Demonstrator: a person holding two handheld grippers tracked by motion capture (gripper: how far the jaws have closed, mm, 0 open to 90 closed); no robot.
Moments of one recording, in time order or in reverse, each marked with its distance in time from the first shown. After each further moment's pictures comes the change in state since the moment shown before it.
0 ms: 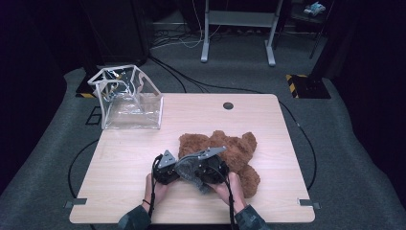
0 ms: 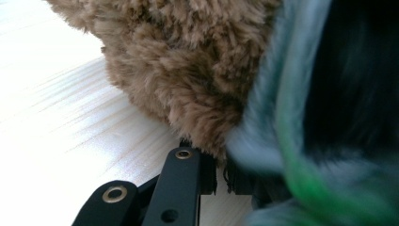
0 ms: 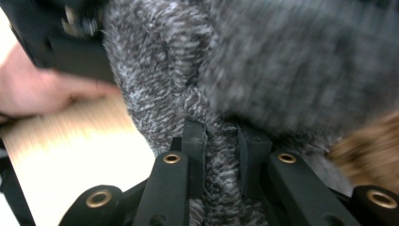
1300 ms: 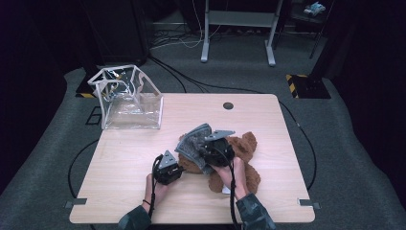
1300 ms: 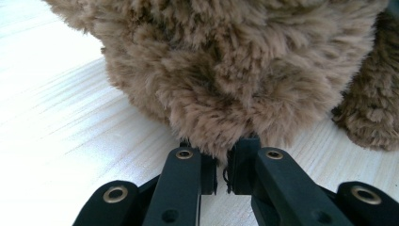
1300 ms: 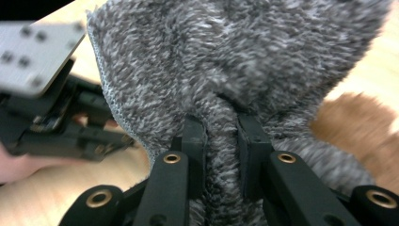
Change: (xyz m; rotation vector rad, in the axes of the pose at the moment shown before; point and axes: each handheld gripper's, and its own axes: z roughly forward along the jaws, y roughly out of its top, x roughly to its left) left arm -0.003 0.000 0.001 -0.002 0.000 -0.007; right arm -0.022 0.034 -0.030 -0.134 -0.099 0.053
